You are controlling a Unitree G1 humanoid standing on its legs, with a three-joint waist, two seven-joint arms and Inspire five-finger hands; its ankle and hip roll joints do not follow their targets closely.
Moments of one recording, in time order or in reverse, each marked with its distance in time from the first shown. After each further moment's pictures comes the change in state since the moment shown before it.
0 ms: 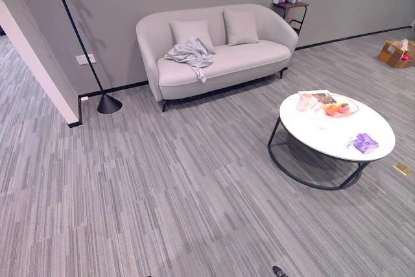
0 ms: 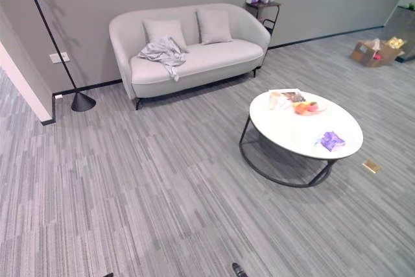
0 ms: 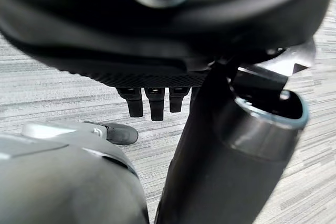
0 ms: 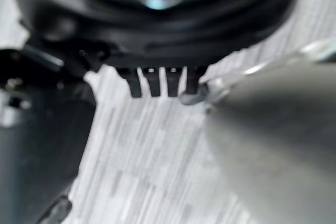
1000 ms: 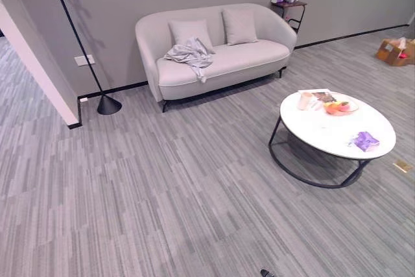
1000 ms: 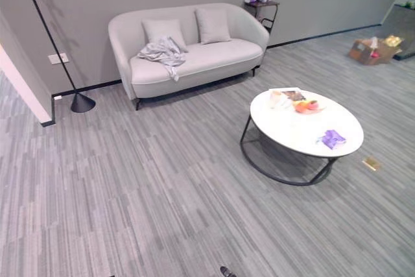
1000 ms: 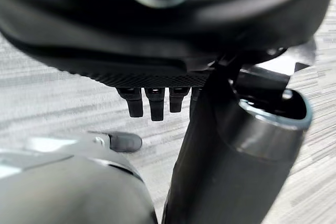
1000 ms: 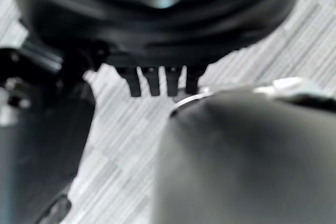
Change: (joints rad) left arm -0.047 -0.007 -0.046 0.060 0.044 0.004 -0.017; right arm -0.010 -0.012 0.087 -0.002 -0.214 -0.010 0.020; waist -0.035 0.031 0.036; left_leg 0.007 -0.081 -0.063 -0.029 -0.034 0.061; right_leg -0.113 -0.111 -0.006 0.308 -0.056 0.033
